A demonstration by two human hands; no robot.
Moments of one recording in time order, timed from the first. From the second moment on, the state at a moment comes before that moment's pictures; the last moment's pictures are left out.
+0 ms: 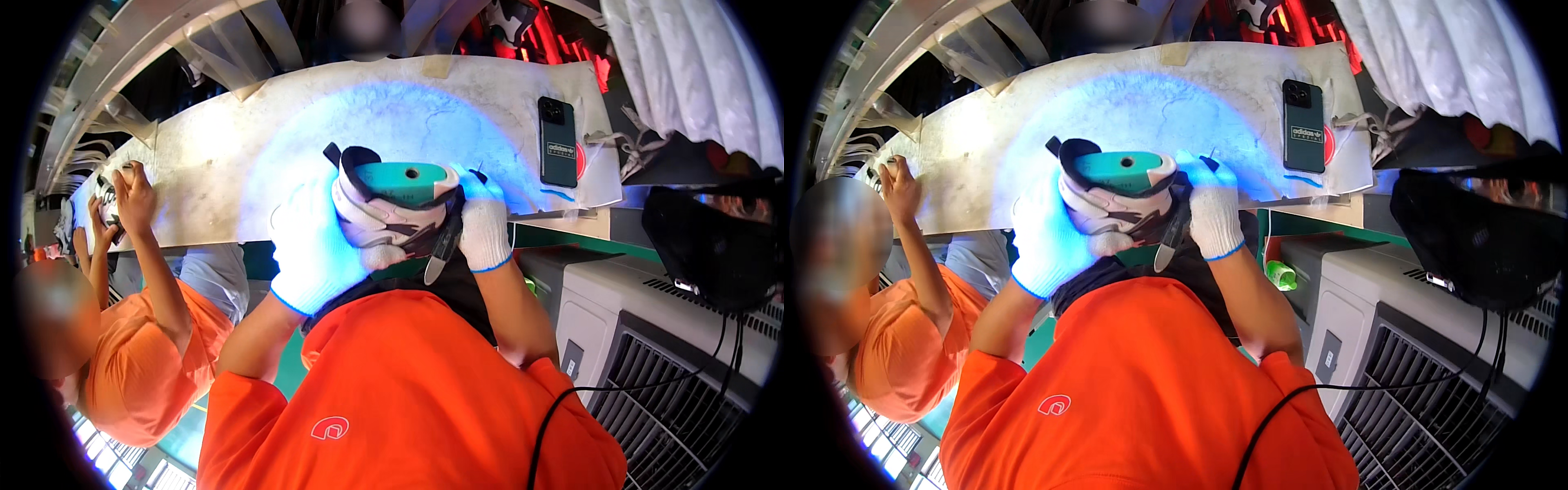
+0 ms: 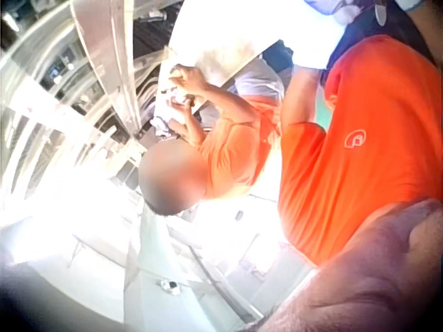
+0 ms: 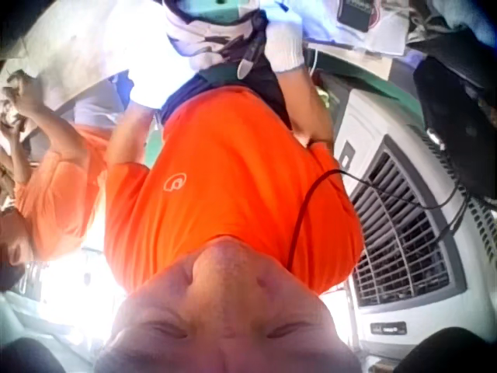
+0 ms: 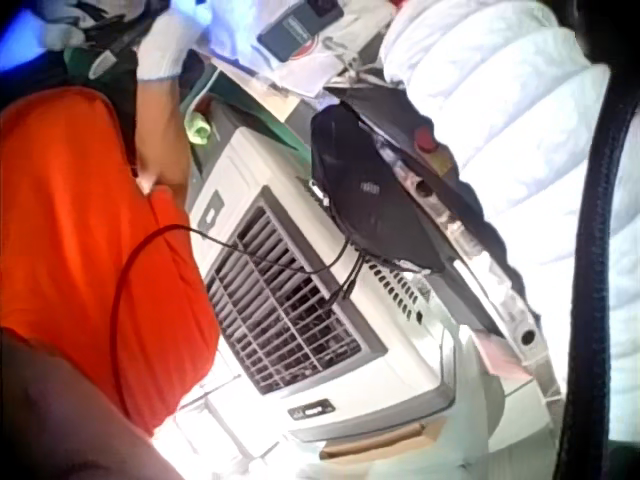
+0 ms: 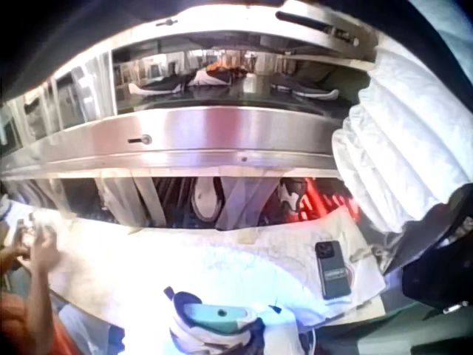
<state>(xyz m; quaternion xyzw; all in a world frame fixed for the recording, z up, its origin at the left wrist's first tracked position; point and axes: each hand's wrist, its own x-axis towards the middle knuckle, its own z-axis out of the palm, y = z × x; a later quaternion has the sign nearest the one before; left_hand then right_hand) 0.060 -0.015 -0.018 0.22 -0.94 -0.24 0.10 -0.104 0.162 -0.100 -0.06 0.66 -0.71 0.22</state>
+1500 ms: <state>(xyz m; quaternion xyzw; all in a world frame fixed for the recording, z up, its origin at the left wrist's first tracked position) 0.058 -0.067 -0.071 0.02 -0.90 -0.44 0.07 -0.112 0.142 -0.097 -0.11 0.64 -0.71 0.26</state>
